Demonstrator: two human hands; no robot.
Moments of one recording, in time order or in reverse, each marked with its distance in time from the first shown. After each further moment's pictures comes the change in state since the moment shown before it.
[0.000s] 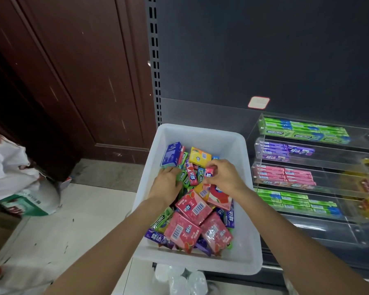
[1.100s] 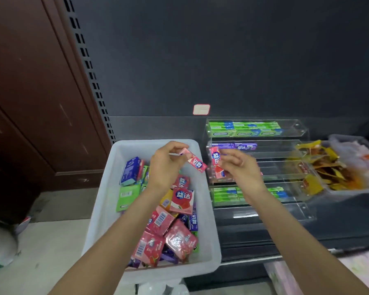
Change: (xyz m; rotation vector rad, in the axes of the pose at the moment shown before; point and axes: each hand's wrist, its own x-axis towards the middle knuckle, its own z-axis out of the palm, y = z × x) left_hand 0.022 0.138 -0.022 -0.658 0.211 0.171; right_hand -0.083 0.031 -0.106 0.844 0.409 0.134
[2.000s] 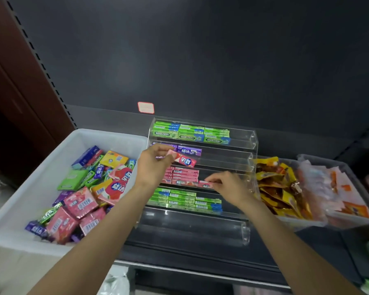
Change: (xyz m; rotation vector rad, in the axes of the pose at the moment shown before) left_hand -0.022 0.077 0.178 -0.091 0.241 -0.236; right_hand 0.079 0.050 -0.205 -0.954 -0.517 -0.238
